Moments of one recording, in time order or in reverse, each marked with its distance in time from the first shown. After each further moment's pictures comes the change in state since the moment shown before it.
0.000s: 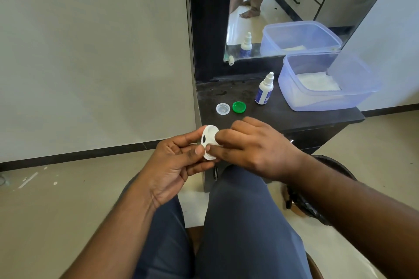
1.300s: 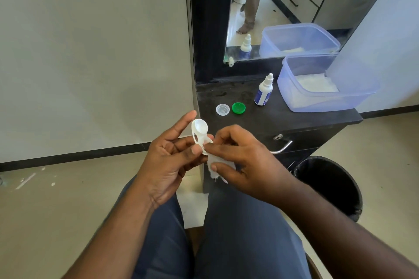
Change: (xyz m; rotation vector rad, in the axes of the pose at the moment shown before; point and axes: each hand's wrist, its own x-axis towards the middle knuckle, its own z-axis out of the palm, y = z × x) left_hand -0.005 0.001 -0.002 0.036 -0.015 0.162; right_hand 0.005 -0.039 -0.001 0.543 -0.007 0.572
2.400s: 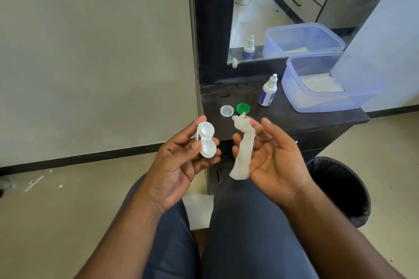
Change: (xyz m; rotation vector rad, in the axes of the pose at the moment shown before) left_hand 0.000 -0.001 0.000 -0.123 -0.057 -0.034; right_hand 0.001 -0.003 -0.004 1.844 0.475 0.853
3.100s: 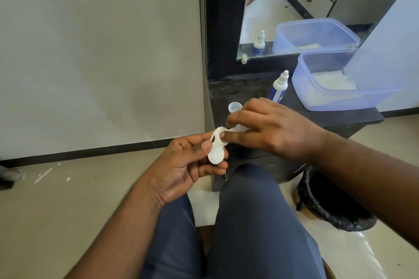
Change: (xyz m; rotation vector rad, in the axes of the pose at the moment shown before) left_hand -0.002 0.013 -0.005 0.074 -0.082 -0.178; right_hand 0.039 -0.052 0.015 -2.215 -0.986 -1.467
